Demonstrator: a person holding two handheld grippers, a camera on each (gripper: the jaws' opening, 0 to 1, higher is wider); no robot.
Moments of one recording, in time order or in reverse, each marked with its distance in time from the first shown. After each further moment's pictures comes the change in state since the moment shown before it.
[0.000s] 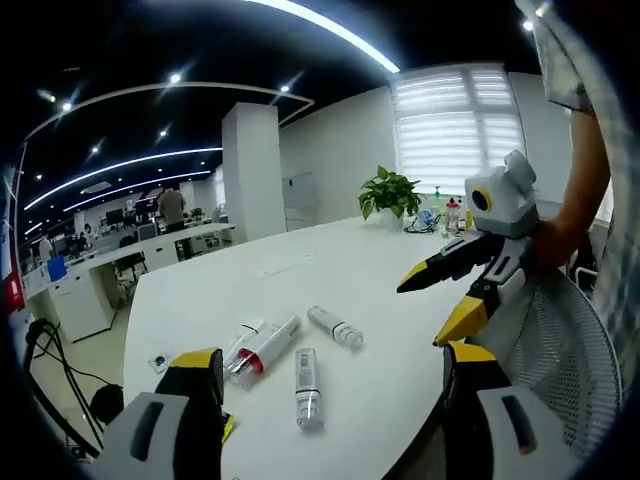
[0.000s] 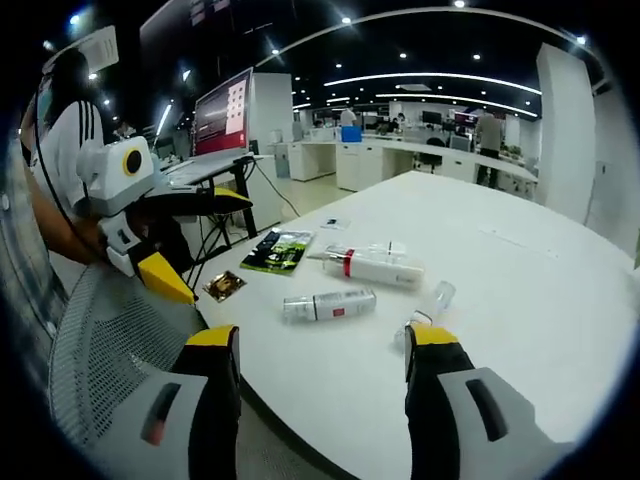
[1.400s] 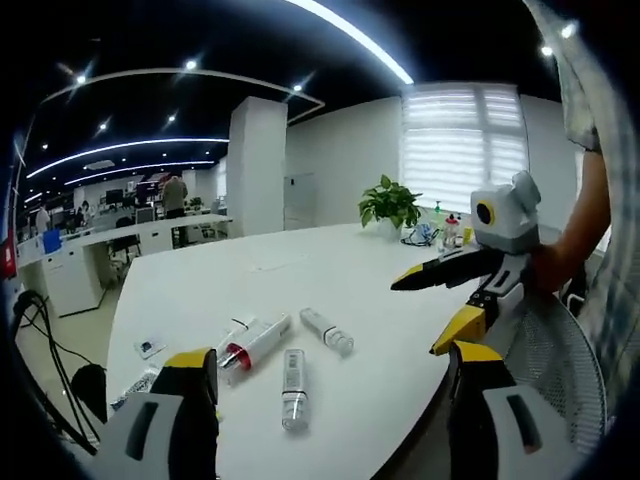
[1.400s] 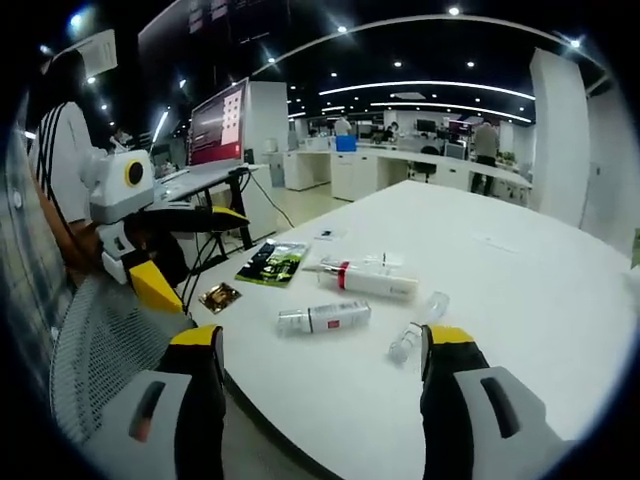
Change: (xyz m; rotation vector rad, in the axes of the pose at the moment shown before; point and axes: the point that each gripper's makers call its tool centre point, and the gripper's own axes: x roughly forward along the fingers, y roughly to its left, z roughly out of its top) left arm 0.001 -0.001 0.002 -0.118 -0.018 -0.032; right arm -0.002 -0.004 0.013 -0.001 -0.047 -0.025
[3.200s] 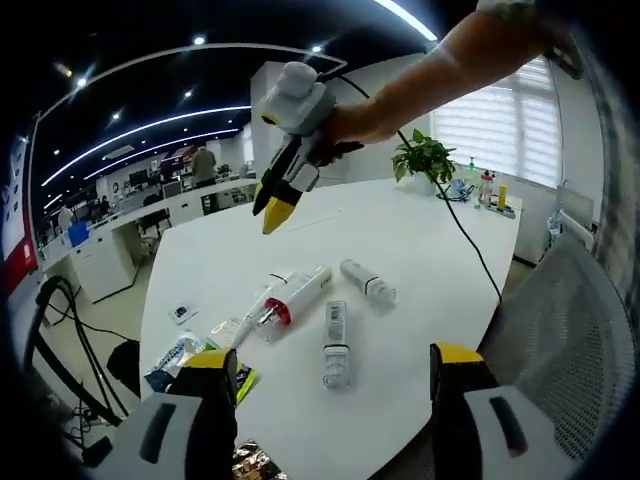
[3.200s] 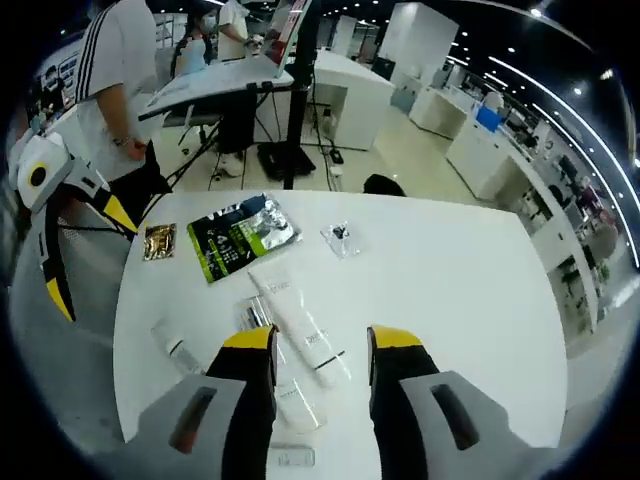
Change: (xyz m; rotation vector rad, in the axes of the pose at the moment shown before) left arm -0.004 0.034 -0.037 0.041 0.194 0.176; right arm 0.209 -0.063 0.090 -0.679 0.485 0.420
